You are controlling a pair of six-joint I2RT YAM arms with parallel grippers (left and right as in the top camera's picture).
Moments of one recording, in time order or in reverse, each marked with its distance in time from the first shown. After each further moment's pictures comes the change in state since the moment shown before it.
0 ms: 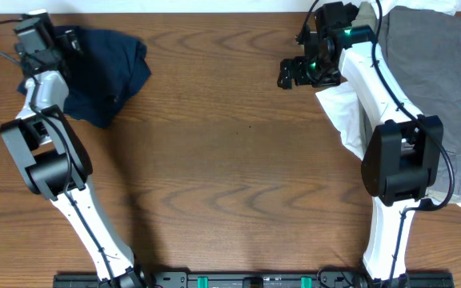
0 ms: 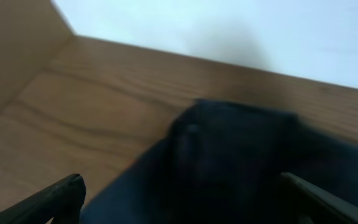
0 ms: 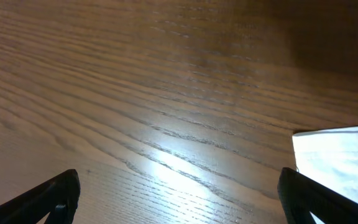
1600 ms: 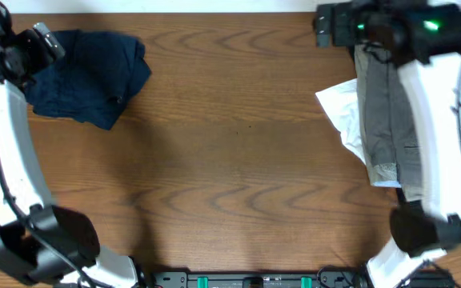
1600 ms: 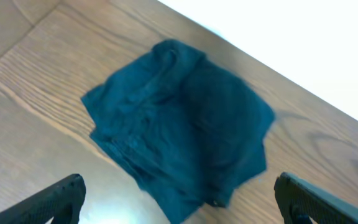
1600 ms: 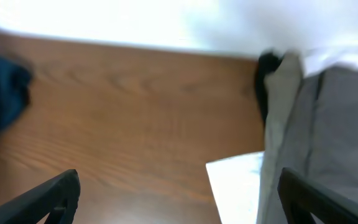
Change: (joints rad) left arm 0.015 -0.663 -0.011 -0.906 0.146 -0.303; right arm -0.001 -0.399 0.287 -0.160 0.209 -0.002
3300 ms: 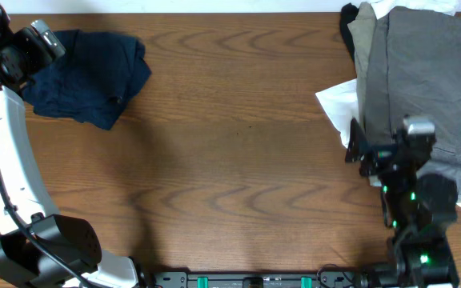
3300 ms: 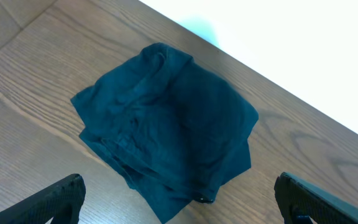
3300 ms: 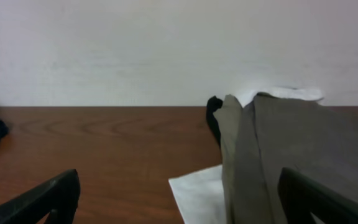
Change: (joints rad) left arm 0.000 -0.026 0.000 -0.004 0.039 -0.015; right arm -0.104 -1.250 -1.744 1.111 0.056 -0.018
